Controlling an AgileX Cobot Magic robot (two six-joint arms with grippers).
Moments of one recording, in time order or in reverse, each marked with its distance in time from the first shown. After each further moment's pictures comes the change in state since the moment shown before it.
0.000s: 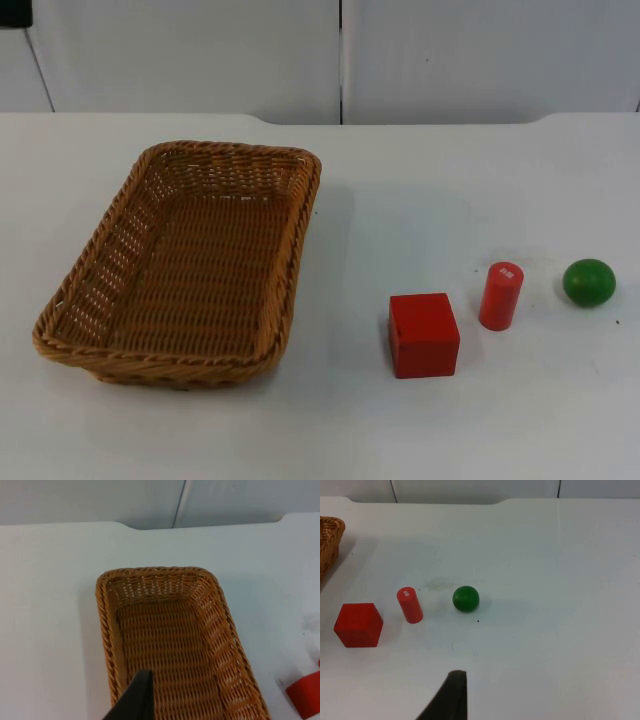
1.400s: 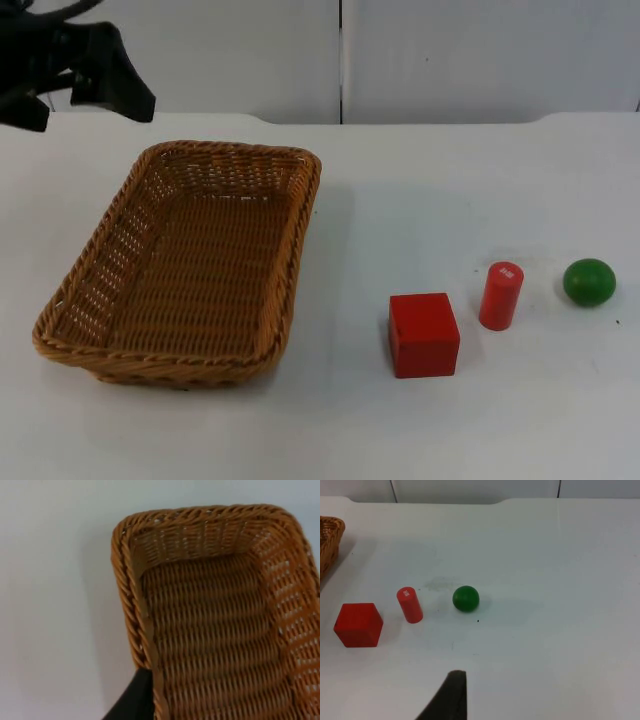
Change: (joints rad) right arm 0.000 0.000 0.000 0.000 0.000 -0.002; left arm -0.055 0.695 -0.328 0.041 -0.057 0.044
